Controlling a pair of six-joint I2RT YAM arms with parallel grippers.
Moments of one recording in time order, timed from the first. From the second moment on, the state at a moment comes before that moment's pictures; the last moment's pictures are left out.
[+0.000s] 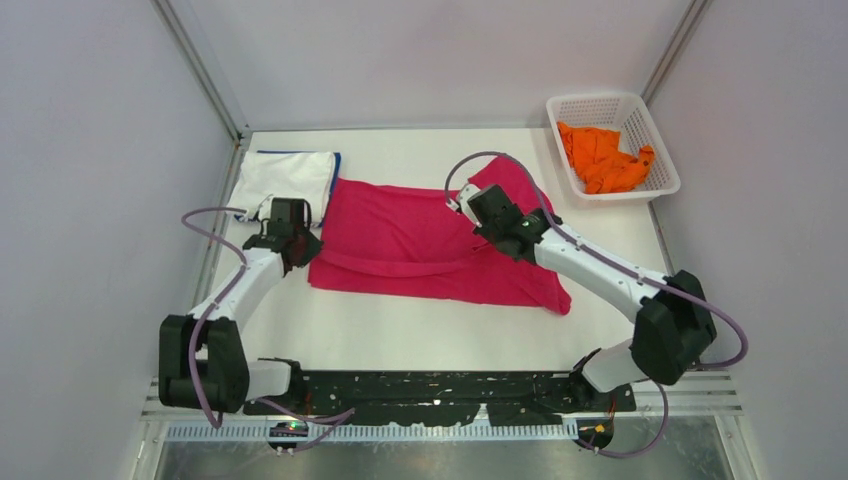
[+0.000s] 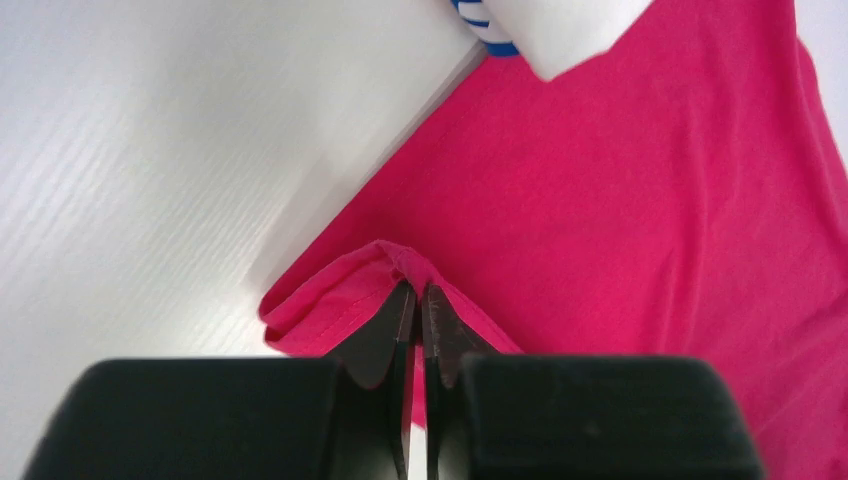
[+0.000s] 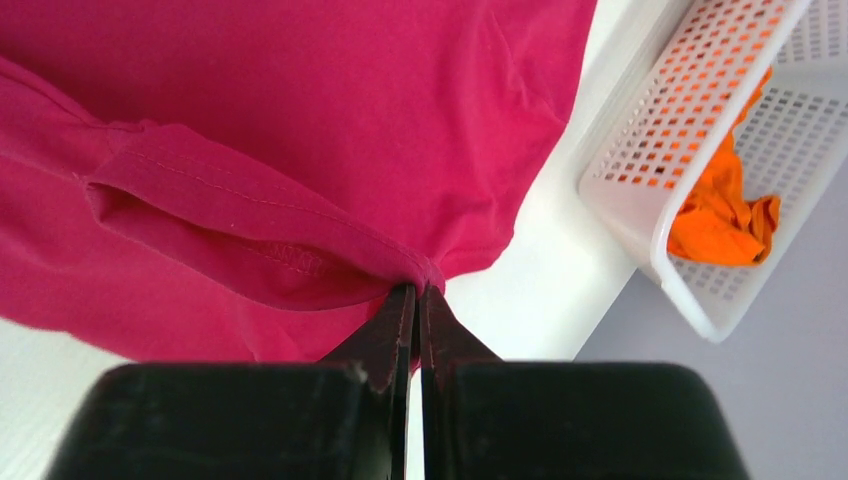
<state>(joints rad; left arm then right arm) -0.10 1.25 0.76 -0.41 -0.19 -0.81 0.69 1.41 1.10 -0.64 0.51 -0.35</state>
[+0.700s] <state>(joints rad) -0.11 1.21 0.86 -0.39 -0.15 -0.83 0.47 1.48 1.10 -0.32 0.41 -0.08</state>
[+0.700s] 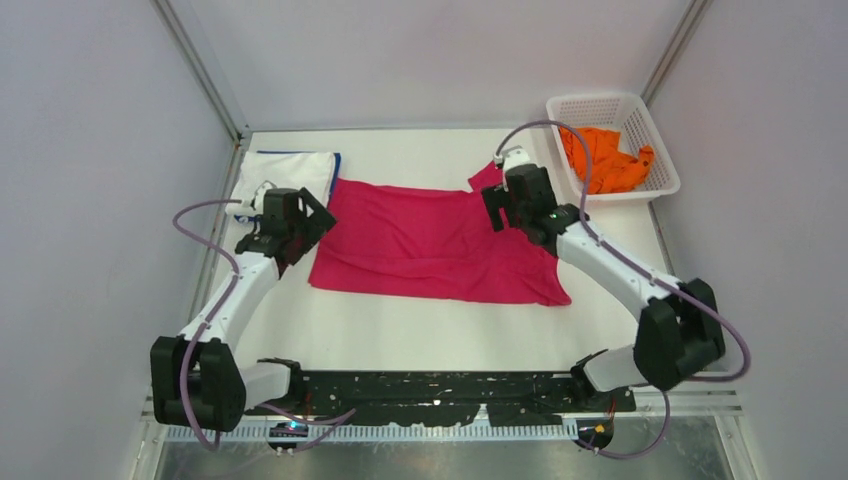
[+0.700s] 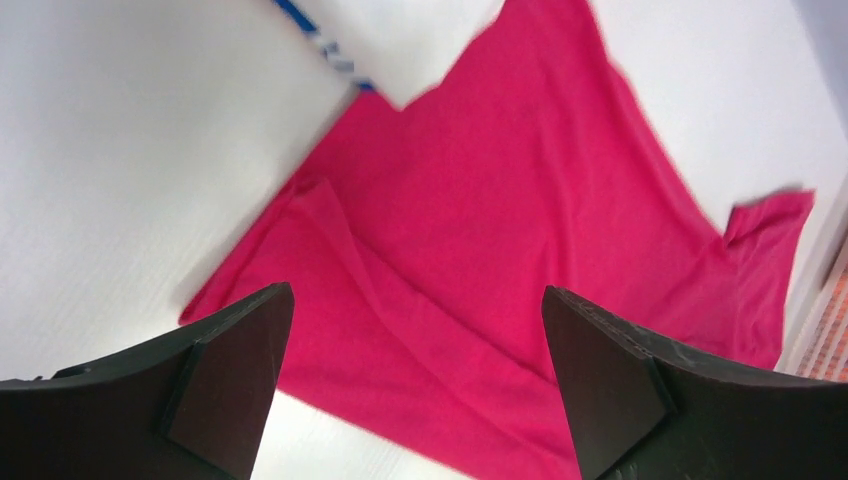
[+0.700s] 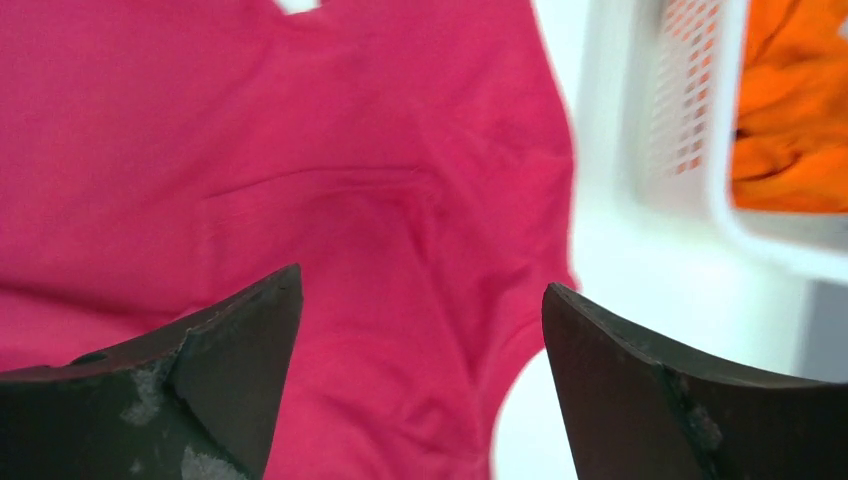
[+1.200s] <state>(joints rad) -0.17 1.48 0.83 -0.30 -0.05 -0.84 0.45 1.28 0.74 -0.21 0.08 0.21</state>
